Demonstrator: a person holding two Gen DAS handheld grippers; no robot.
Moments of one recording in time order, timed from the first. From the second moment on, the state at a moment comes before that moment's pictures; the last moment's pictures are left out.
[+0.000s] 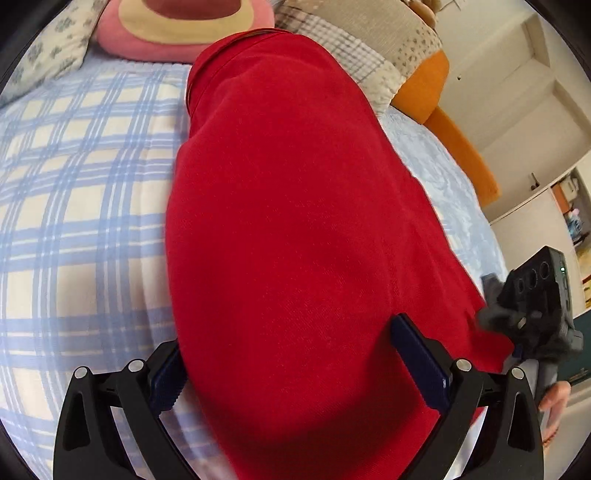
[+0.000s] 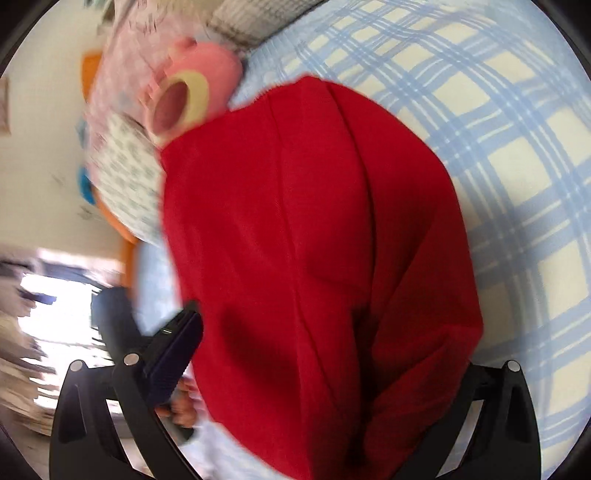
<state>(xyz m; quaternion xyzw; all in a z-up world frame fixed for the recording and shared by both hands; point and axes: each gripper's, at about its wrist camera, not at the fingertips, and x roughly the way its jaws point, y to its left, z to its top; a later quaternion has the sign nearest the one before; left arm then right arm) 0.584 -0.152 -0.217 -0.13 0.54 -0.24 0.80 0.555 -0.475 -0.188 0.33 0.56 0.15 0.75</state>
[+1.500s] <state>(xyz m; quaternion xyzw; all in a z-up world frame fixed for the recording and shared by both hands) 0.330 -0.462 0.105 0.03 0.29 -0.42 0.86 0.234 -0.710 0.106 0.29 0.26 0.06 0.92</state>
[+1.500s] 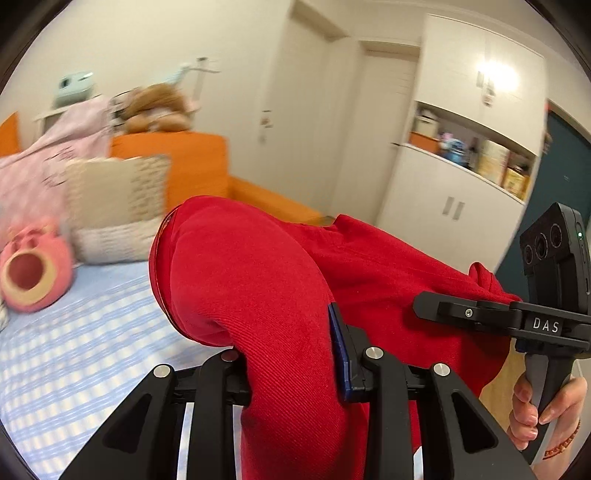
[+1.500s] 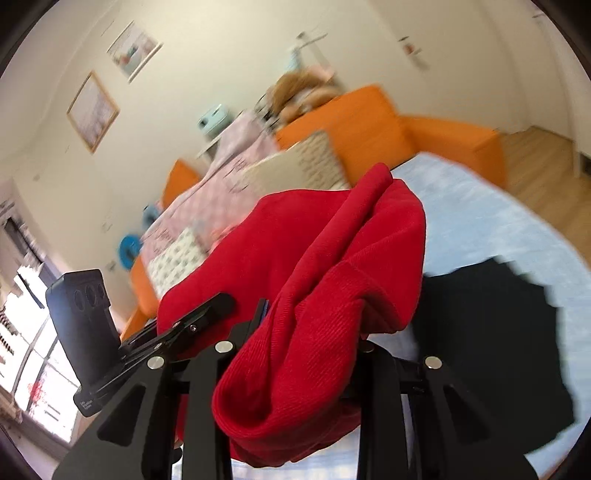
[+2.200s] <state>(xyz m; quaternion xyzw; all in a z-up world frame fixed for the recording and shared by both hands) 0.248 -0.625 -0.050 0.05 0.32 -0.46 0.83 0.149 -0.853 -0.072 0.34 0.33 -0.05 0.88</state>
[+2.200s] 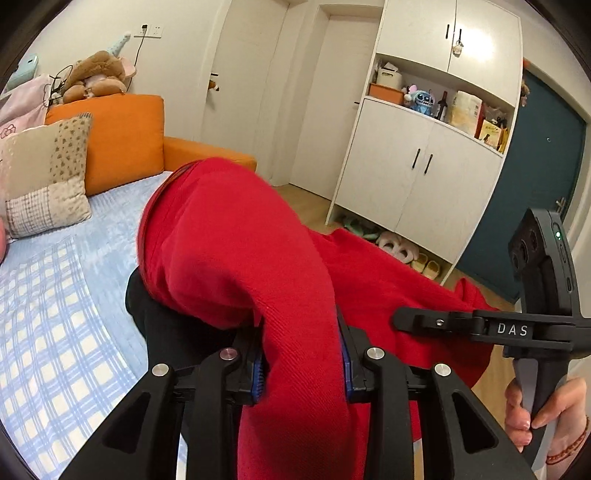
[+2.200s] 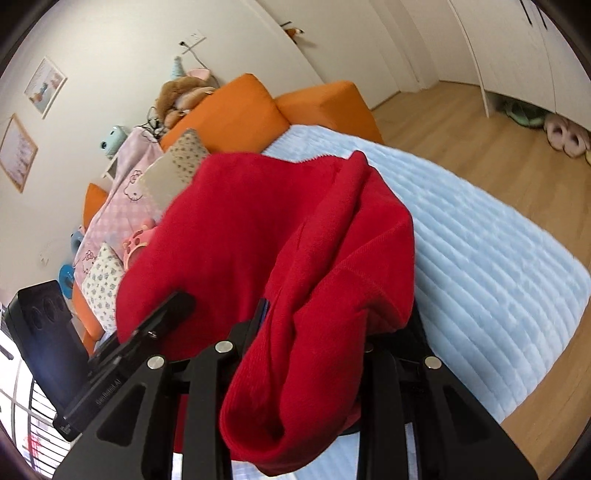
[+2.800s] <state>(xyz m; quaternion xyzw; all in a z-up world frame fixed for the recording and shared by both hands) 0.313 -0.587 -0.022 0.01 0.40 -0.44 0.80 0.153 -0.832 -0.083 0.30 0.36 -0.09 0.88</state>
